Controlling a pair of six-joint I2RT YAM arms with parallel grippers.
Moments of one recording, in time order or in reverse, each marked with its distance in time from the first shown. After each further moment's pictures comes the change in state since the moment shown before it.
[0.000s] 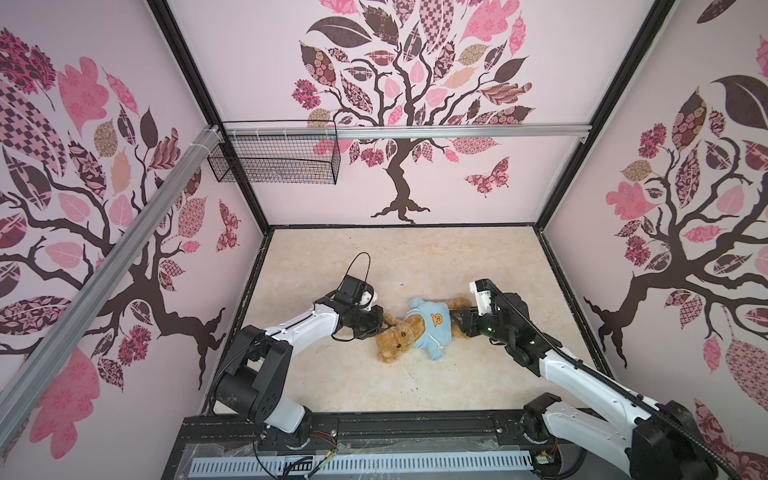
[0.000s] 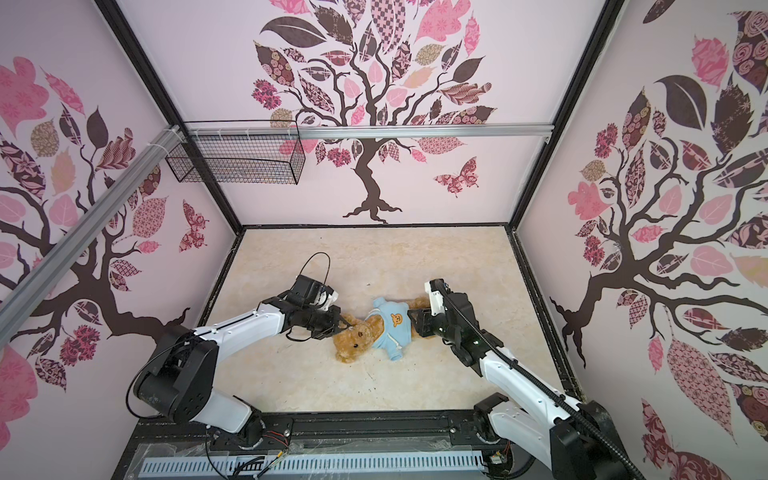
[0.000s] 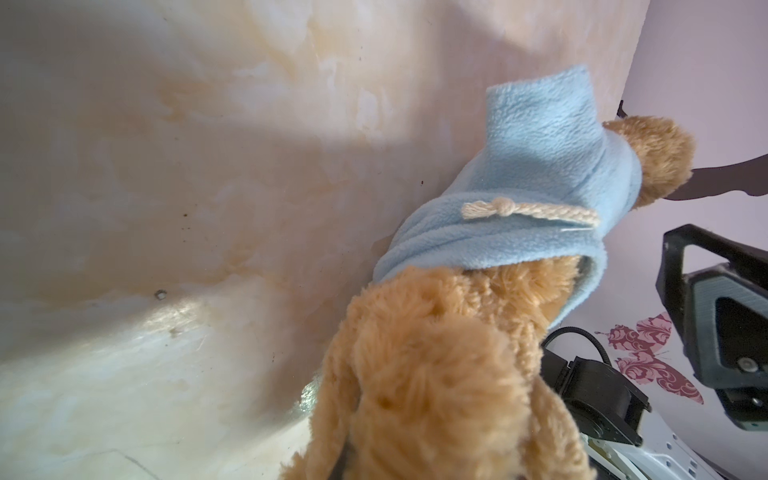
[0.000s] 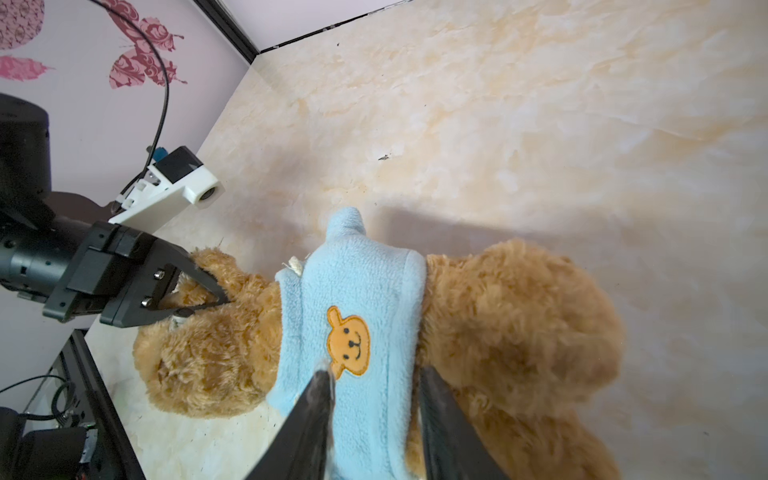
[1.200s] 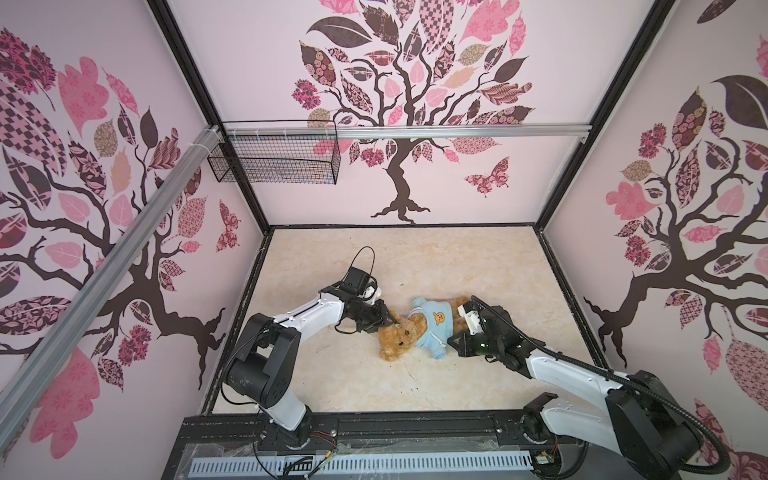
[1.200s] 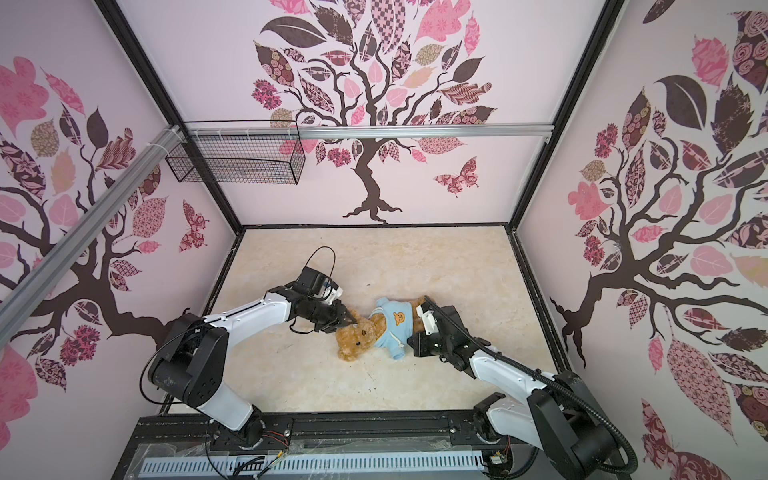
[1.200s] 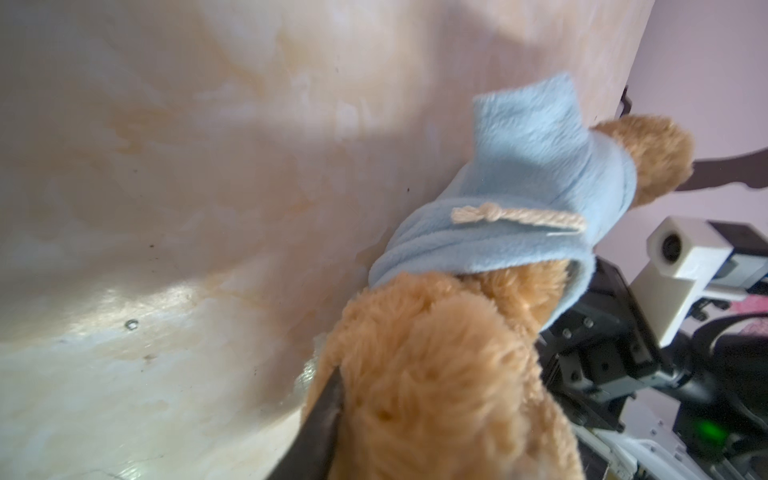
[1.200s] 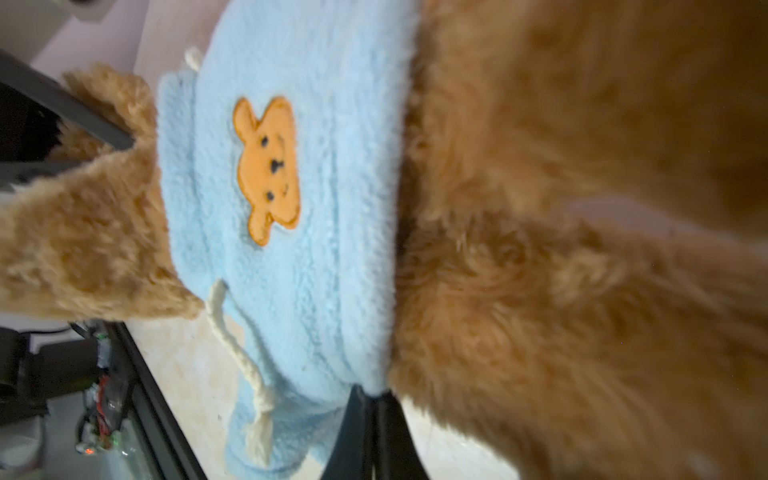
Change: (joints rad) left arm 0.019 0.092 0.142 -0.113 0.034 0.028; right arm 0.025 0.140 -0.111 0.001 -0.136 0.092
